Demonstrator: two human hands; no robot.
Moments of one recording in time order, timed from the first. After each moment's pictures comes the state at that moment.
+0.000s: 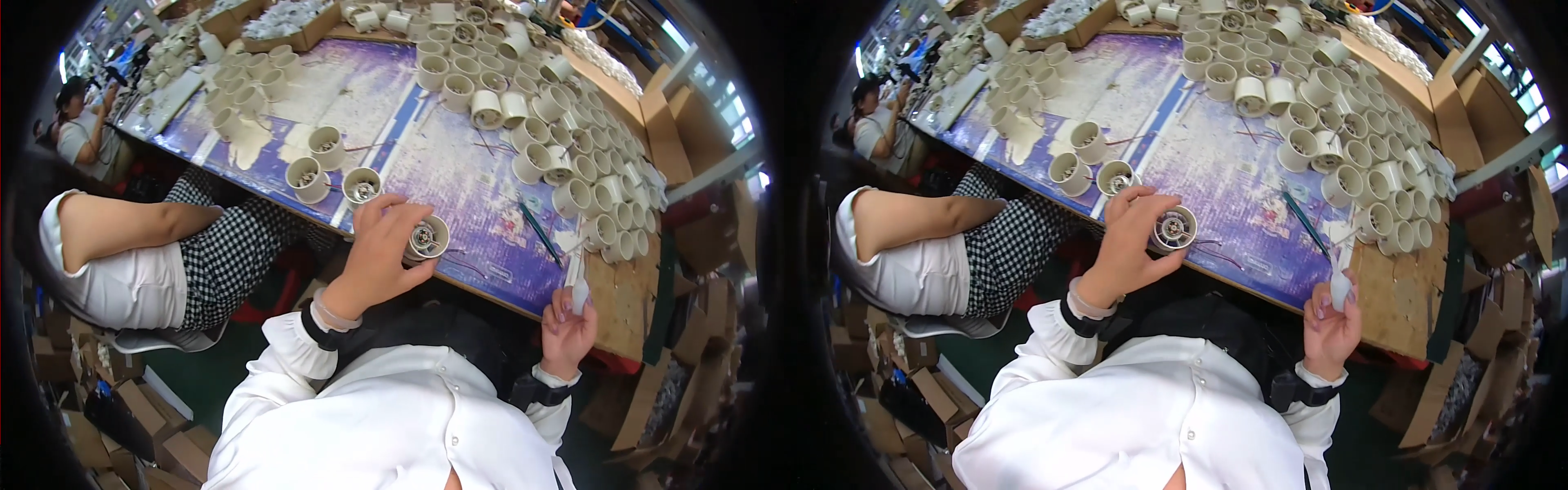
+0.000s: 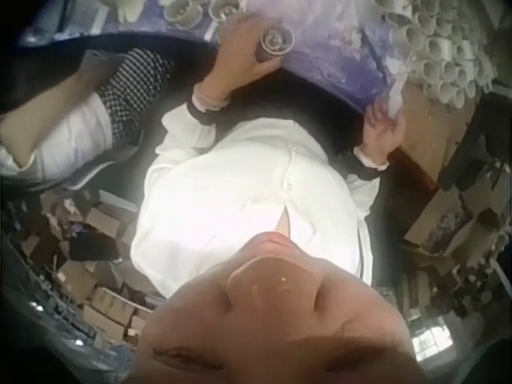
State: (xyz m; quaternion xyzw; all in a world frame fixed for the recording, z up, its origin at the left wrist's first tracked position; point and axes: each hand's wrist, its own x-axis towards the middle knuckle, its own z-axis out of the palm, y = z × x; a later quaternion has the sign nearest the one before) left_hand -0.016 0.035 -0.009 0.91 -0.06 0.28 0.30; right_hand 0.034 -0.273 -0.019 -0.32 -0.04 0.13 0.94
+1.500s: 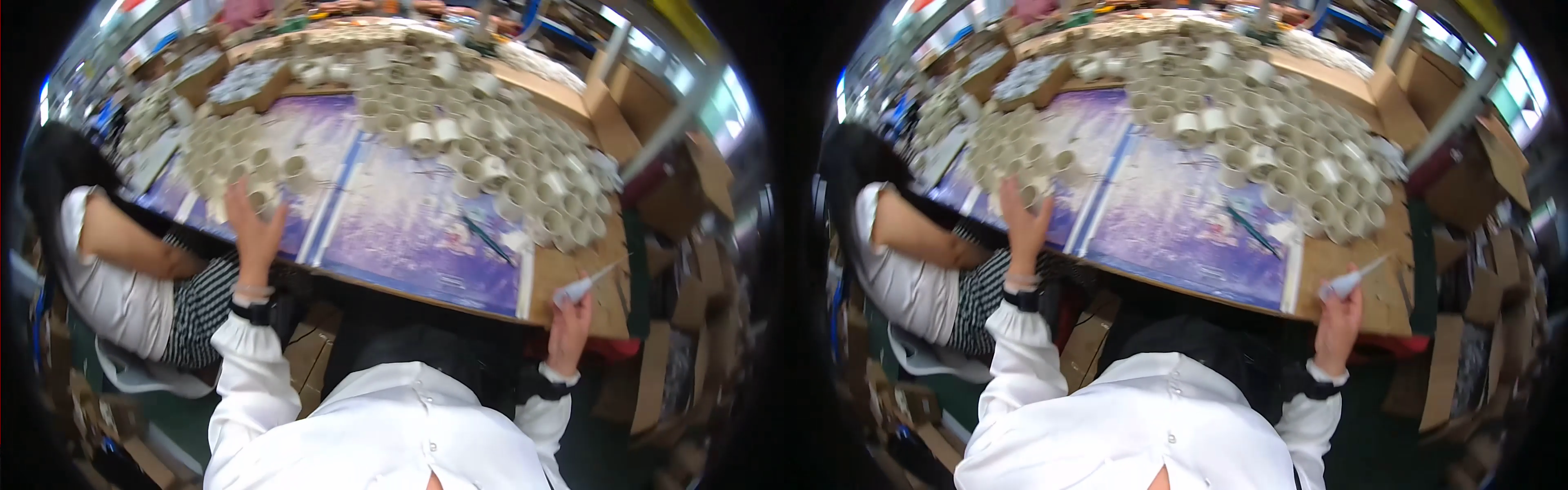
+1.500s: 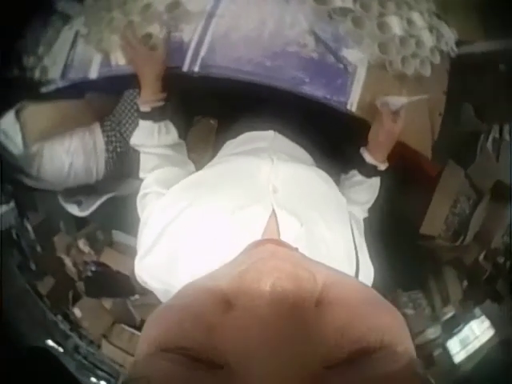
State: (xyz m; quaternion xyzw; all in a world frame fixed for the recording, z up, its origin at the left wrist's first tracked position) left_hand 0.004 0.173 -0.047 0.87 0.18 0.43 0.13; right_hand 0.043 -0.341 -0.047 -0.57 -0.02 -0.11 0.82
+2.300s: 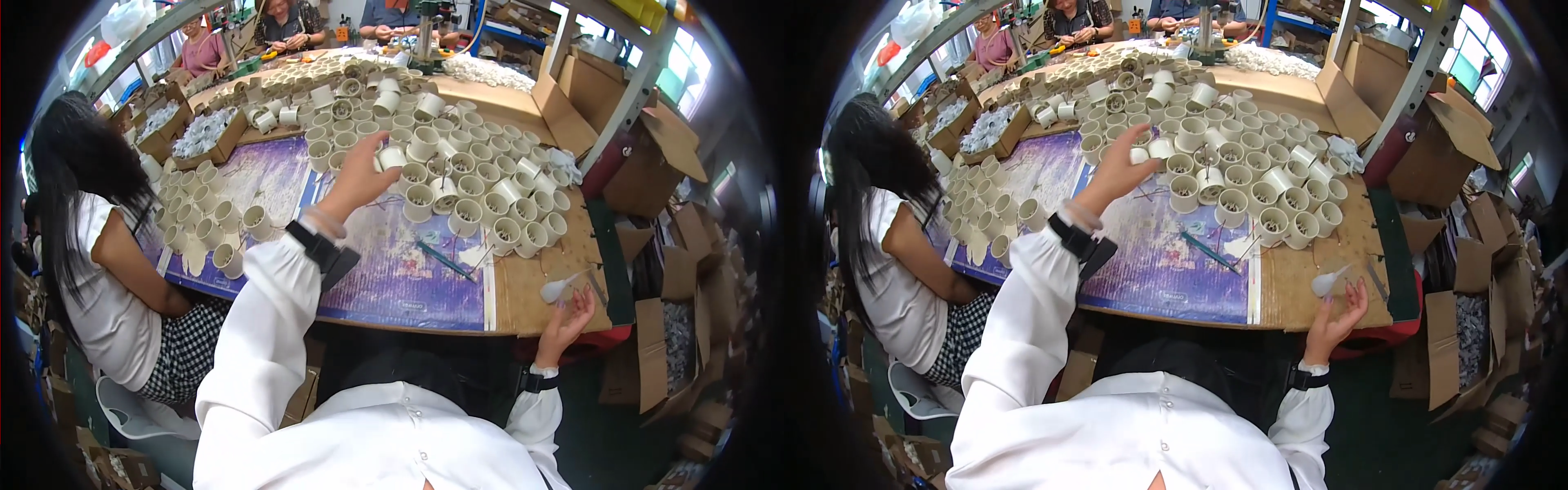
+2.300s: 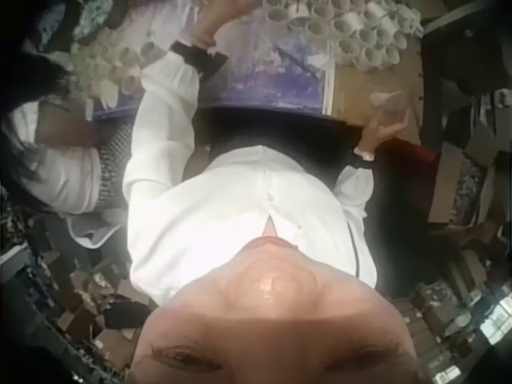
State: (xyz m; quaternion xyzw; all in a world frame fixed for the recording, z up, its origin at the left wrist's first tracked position) left_hand 0.213 0.016 0.043 0.88 -0.14 0.24 0.37; right_hand 0.056 -0.384 -0.059 -0.76 -0.01 -0.43 0.48
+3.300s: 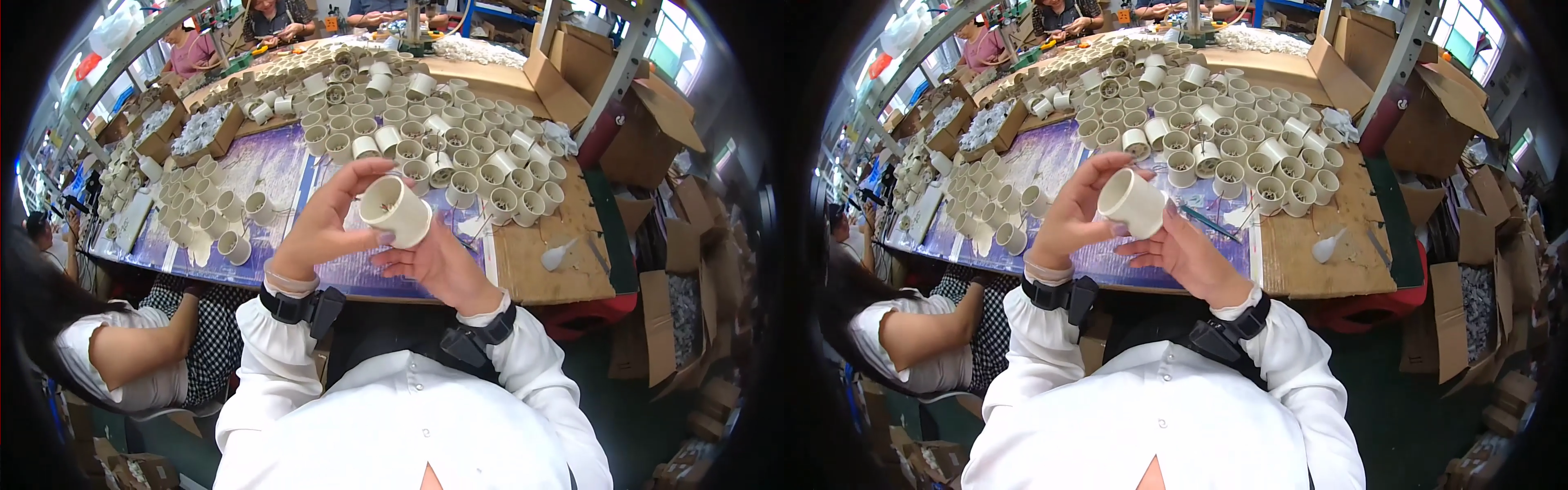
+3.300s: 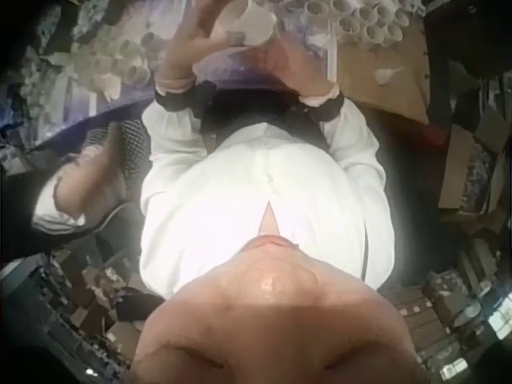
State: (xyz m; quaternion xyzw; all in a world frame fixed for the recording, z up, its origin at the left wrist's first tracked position) left_hand 0.064 0.005 0.100 0.69 -0.29 0.02 0.66; right_hand 0.063 -0.195 0.054 -0.38 -0.22 0.31 0.84
